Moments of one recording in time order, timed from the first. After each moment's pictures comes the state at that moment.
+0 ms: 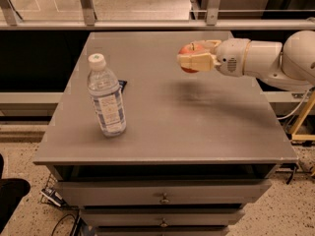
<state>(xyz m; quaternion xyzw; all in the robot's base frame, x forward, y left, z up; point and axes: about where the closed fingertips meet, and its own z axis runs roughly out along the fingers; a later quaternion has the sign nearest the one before) 0.647 -0.114 0.926 -0.35 0.69 0.32 0.56</state>
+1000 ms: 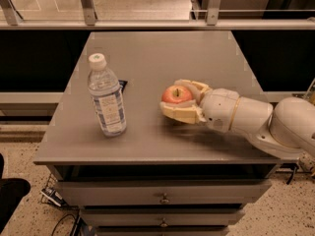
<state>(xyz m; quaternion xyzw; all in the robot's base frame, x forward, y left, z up) 0.534 -0.064 0.873 -0.38 0.63 0.31 0.60</state>
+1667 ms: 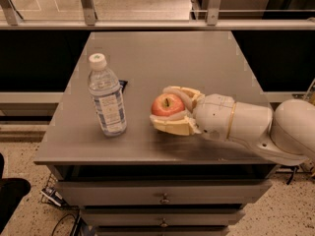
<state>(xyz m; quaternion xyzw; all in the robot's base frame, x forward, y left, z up) 0.489 -0.034 0.882 -0.44 0.61 0.30 0.59</state>
